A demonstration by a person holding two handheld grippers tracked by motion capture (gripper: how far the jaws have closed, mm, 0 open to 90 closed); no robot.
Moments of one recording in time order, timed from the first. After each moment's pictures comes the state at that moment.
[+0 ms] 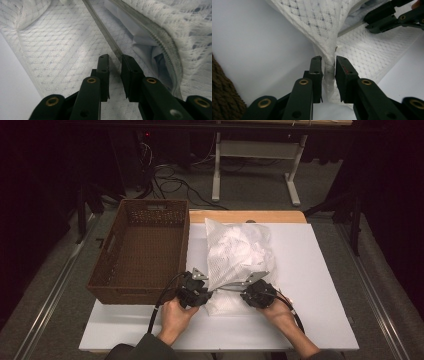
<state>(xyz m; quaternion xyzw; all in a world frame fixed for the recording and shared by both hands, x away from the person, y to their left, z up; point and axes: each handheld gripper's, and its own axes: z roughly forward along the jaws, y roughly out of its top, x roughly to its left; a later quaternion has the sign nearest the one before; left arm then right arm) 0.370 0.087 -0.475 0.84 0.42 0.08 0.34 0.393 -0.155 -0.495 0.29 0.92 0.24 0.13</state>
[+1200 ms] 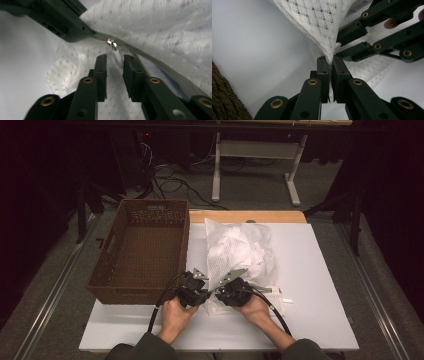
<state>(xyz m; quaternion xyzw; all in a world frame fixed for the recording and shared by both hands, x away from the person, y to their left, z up) 0.373 0.085 -0.481 0.85 0.41 0.07 0.33 0.399 -0.094 -0.500 0.26 0.91 0.31 0.07</state>
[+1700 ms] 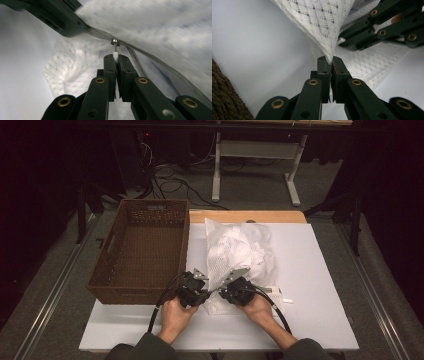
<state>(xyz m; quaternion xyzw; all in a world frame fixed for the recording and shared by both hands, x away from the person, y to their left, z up) 0.374 0.084 -0.482 0.85 0.42 0.07 0.32 0.401 -0.106 -0.498 0.26 0.91 0.30 0.08</state>
